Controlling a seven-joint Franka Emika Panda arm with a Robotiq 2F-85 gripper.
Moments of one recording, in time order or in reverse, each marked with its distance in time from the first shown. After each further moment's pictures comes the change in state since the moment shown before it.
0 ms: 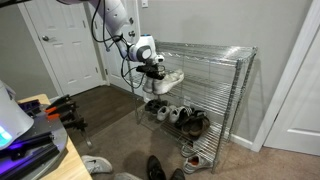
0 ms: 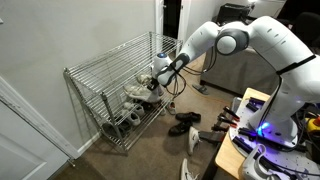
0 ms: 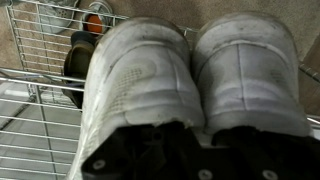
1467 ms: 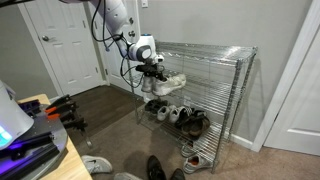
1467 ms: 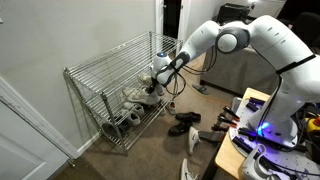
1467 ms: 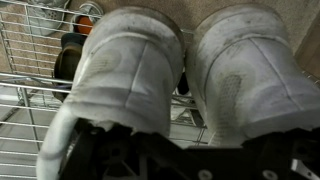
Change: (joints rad) arm -0.037 -0.004 0.049 -0.001 -0.001 -0.016 -0.012
